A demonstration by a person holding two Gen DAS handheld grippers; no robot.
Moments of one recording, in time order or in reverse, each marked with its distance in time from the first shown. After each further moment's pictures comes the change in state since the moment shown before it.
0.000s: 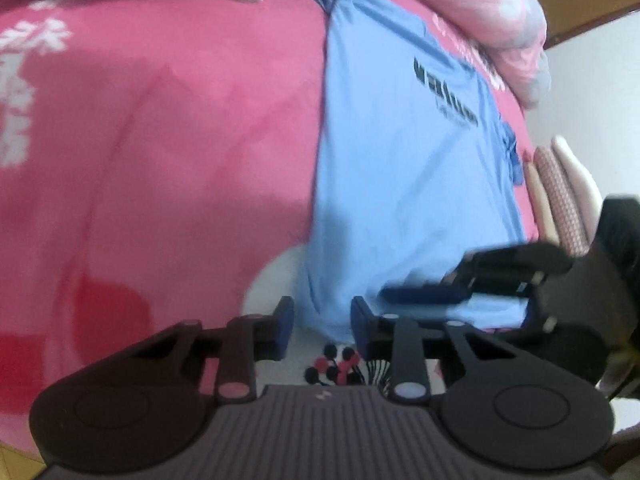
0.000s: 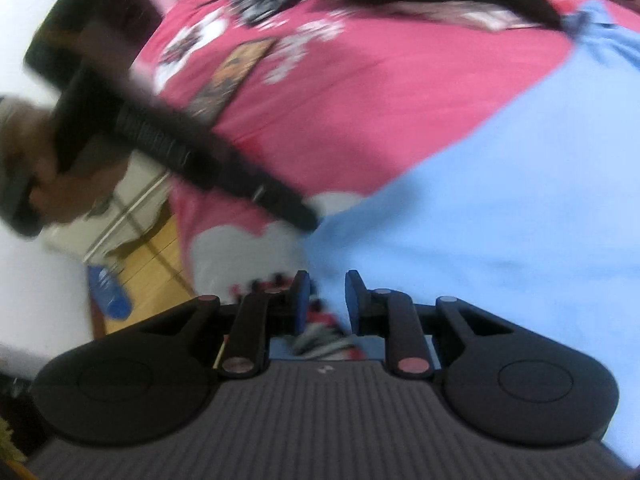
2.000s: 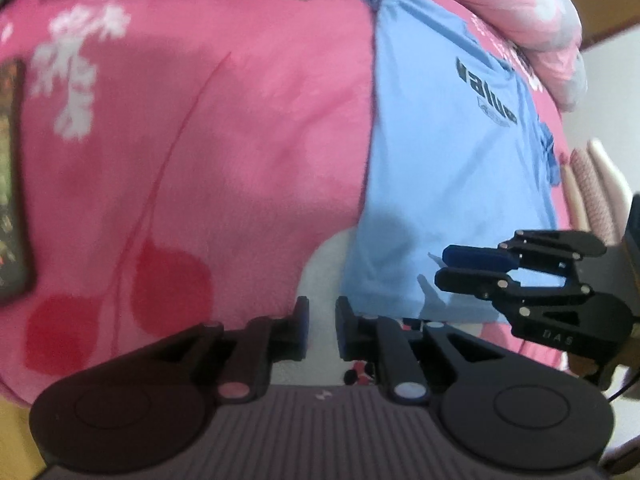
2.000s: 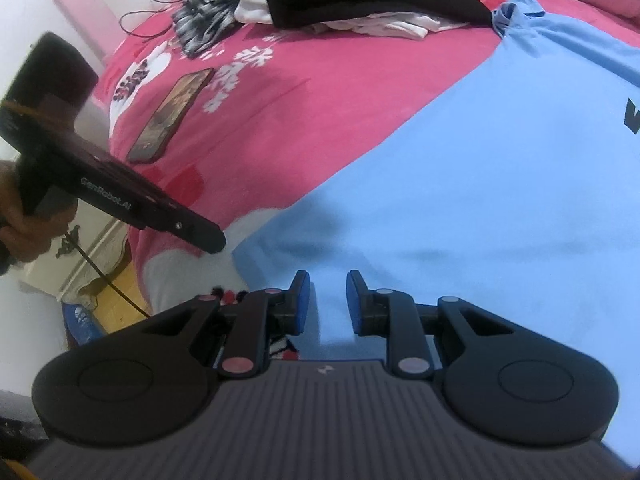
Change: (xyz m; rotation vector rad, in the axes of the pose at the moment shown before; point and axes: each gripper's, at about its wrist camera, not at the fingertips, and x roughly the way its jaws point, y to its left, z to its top) left arm -0.017 0.006 -0.018 -0.022 -0.020 0.149; right arm -0.008 -0.016 -0.004 0.077 -0.052 -0.074
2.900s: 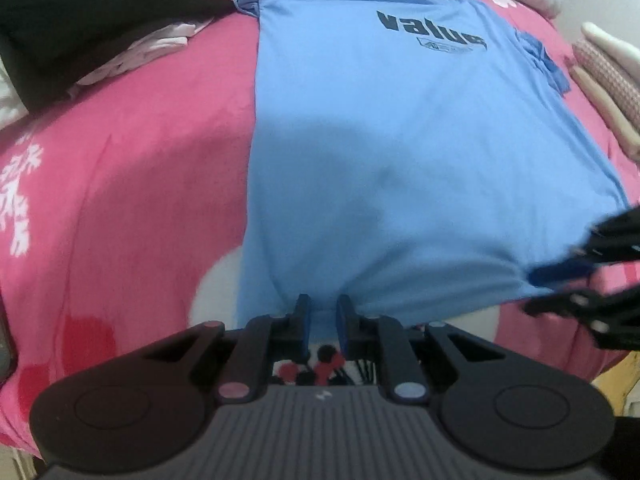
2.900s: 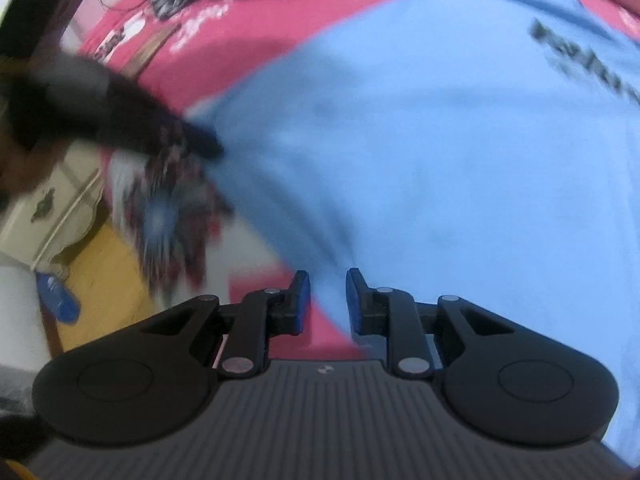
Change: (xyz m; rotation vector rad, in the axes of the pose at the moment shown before) left arm 0.039 -0.111 -0.041 0.352 -0.072 0.290; right arm -0.060 -0.042 -0.114 0.015 0.046 -0.096
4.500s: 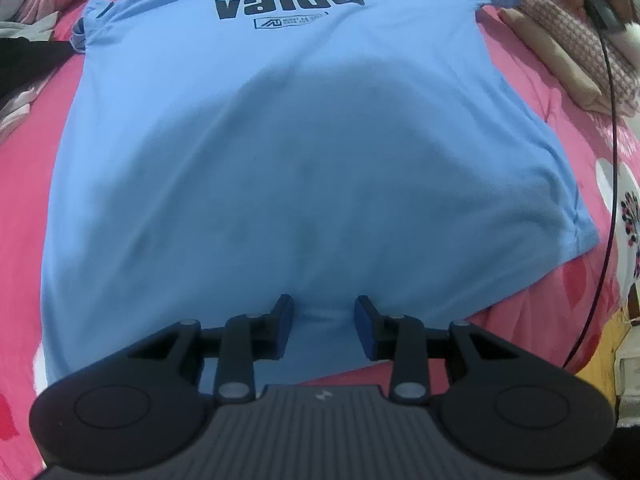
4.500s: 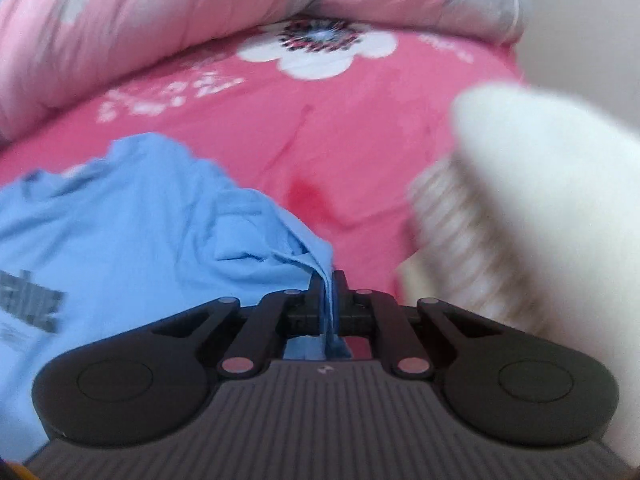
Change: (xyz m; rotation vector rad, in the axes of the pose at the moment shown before) left arm 0.038 -0.136 0.039 0.127 0.086 -0.081; right arm -0.131 -0.417 0.063 0.646 -0.165 -0.646
